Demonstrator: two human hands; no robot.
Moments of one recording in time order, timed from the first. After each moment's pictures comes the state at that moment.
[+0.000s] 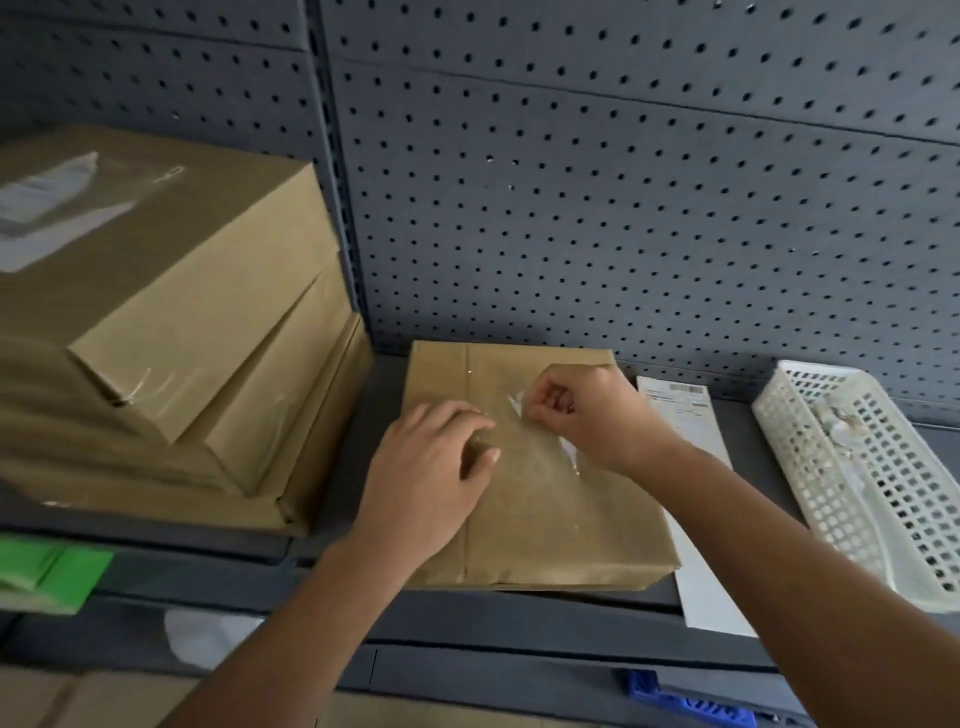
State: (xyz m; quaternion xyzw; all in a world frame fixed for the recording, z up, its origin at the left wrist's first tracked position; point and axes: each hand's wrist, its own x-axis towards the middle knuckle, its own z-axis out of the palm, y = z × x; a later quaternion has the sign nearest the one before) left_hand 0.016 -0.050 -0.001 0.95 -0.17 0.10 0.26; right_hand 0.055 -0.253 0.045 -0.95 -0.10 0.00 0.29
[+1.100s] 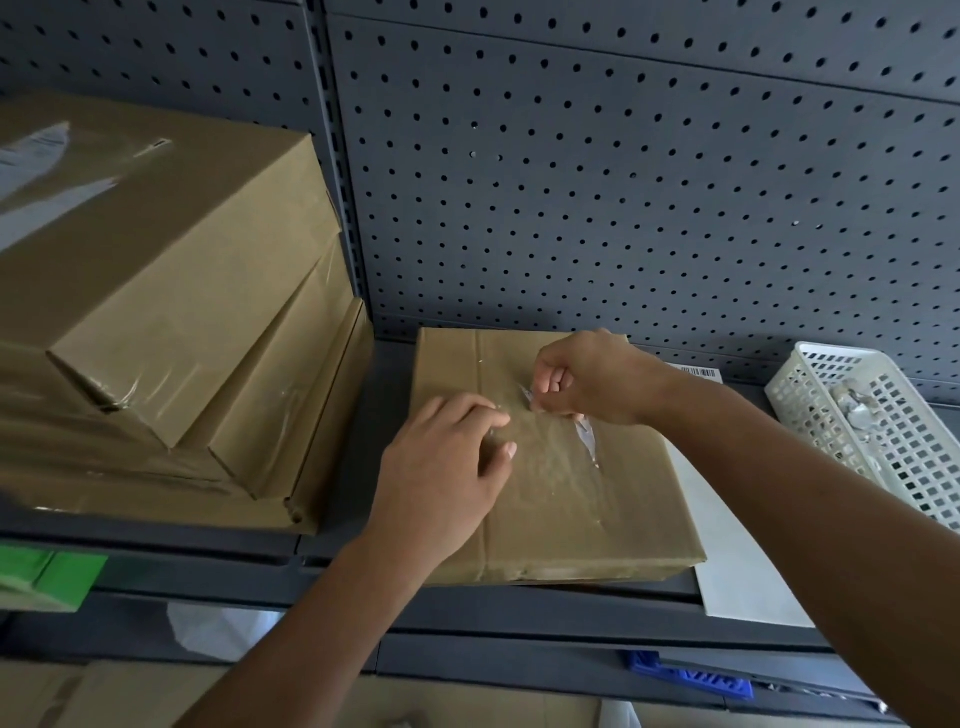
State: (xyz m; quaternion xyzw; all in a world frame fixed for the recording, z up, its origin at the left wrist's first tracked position) left_hand 0.018 -0.043 -0.006 0.95 -0.15 0.09 0.25; right_hand 0.091 -0.241 0.054 -0.97 -0.12 0.12 0.18
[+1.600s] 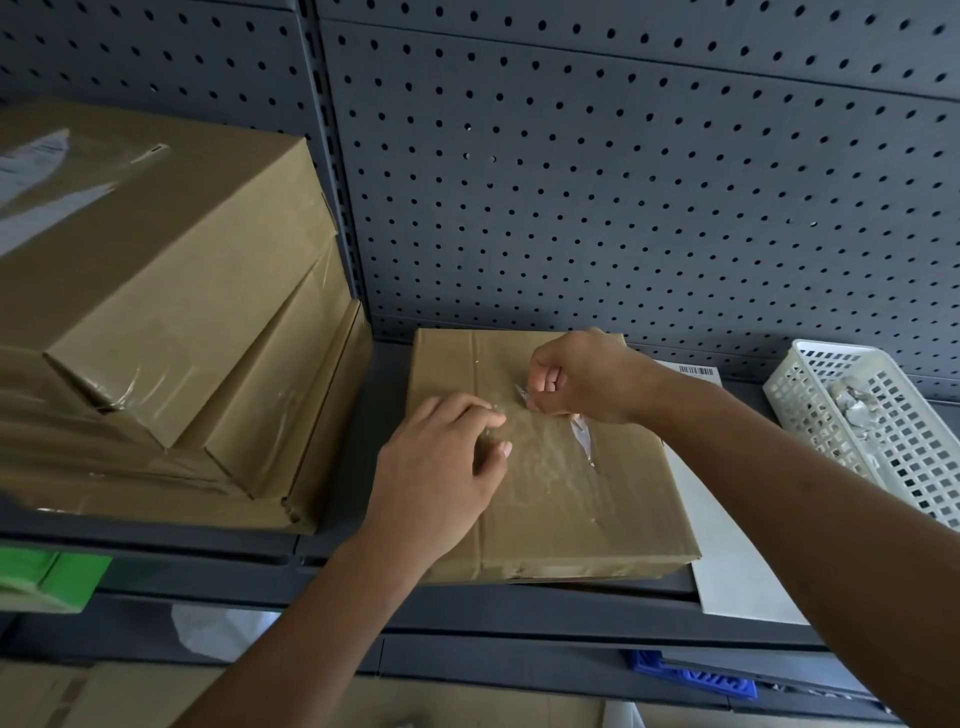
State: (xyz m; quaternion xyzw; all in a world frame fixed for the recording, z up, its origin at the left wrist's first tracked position) left_hand 0.019 -0.043 -0.007 0.95 -0.15 0.09 0.24; right_hand 0.092 -0.239 0.050 -0.97 -0.14 0.11 0.17
